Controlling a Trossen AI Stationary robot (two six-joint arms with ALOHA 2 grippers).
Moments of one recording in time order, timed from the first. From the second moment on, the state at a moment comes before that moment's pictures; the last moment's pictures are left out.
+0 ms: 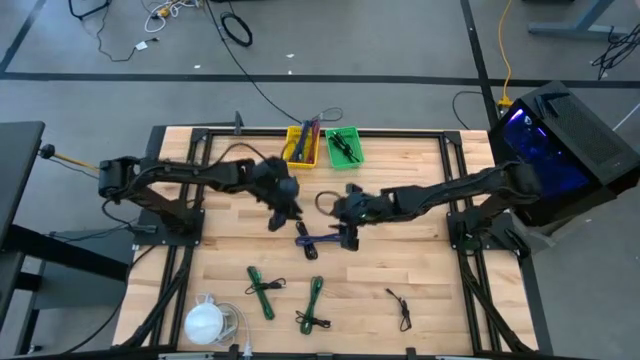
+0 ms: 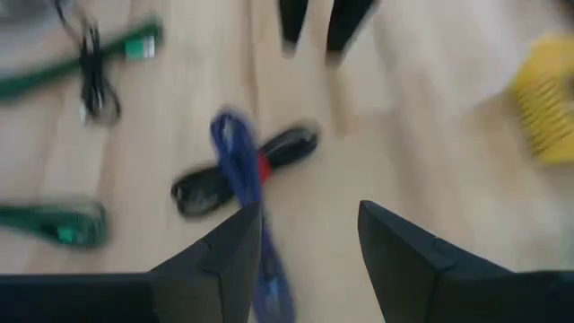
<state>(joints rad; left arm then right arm) 0.21 1.43 0.84 -0.21 0.39 -0.04 0.09 1.62 1.06 -0.23 0.13 0.10</state>
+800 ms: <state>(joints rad) 0.09 1.43 0.79 -0.28 0.12 -0.07 0.11 1.92 1.06 -0.08 0.09 0.09</state>
